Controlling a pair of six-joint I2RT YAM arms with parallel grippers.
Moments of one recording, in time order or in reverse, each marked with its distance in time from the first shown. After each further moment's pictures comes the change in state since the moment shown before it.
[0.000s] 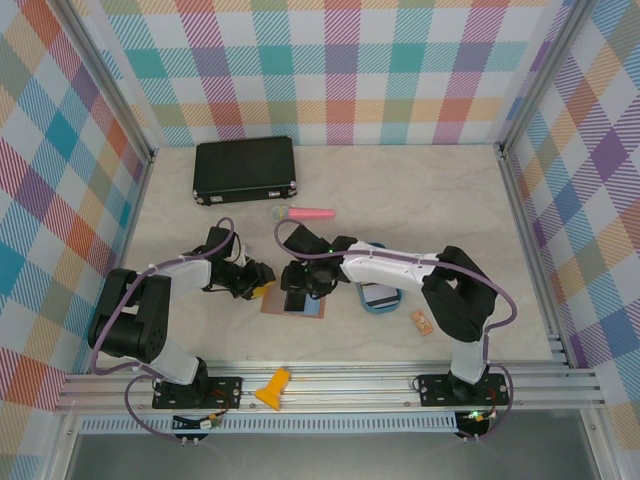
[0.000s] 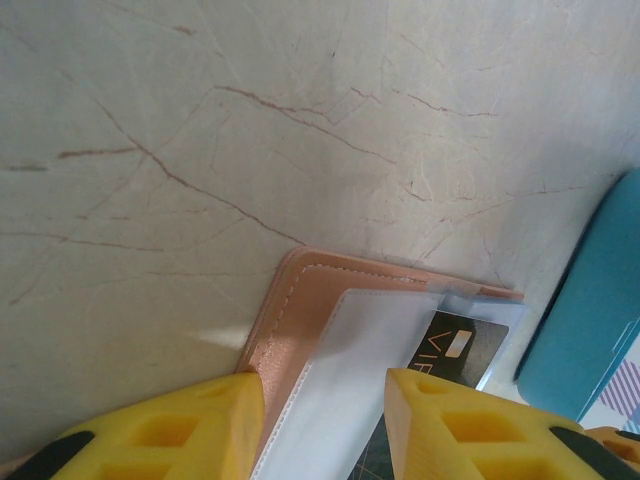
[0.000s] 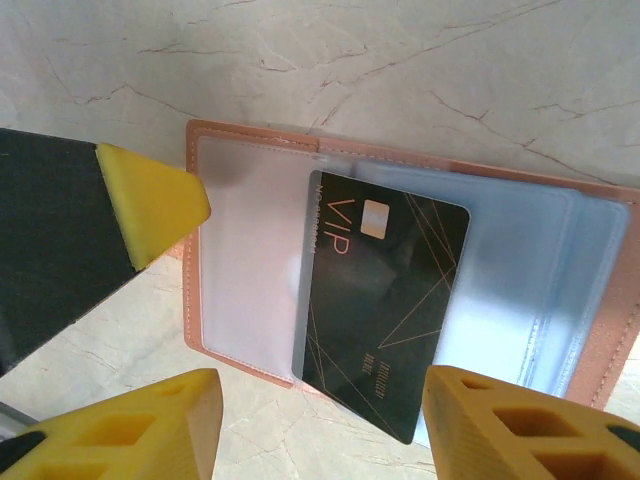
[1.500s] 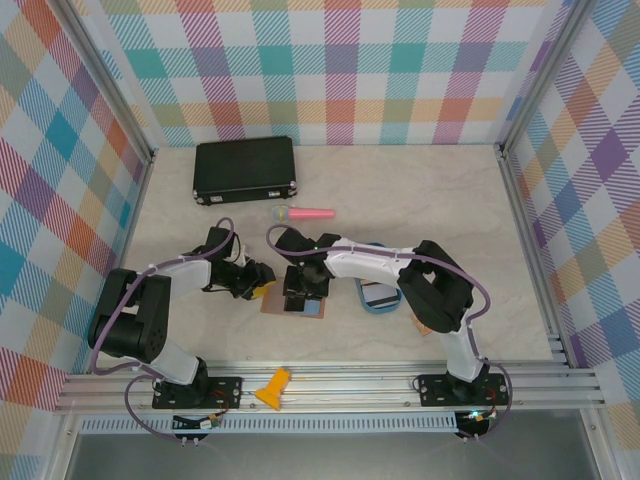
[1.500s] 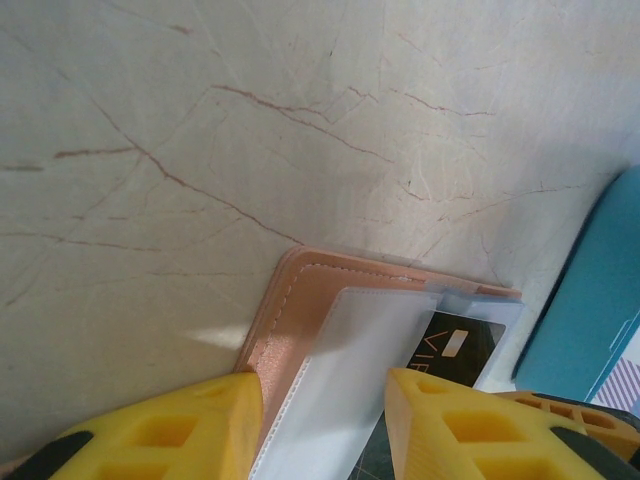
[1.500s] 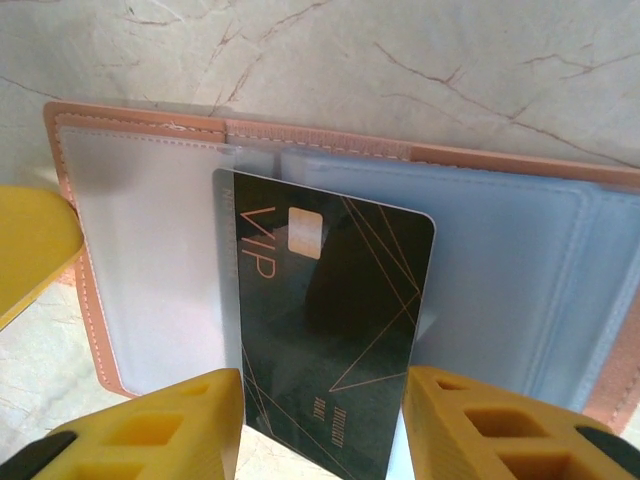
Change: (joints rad) left arm 0.000 0.000 -0.003 0.006 0.008 0.000; right arm 0.000 0.149 0.125 -0.137 -0.016 0.019
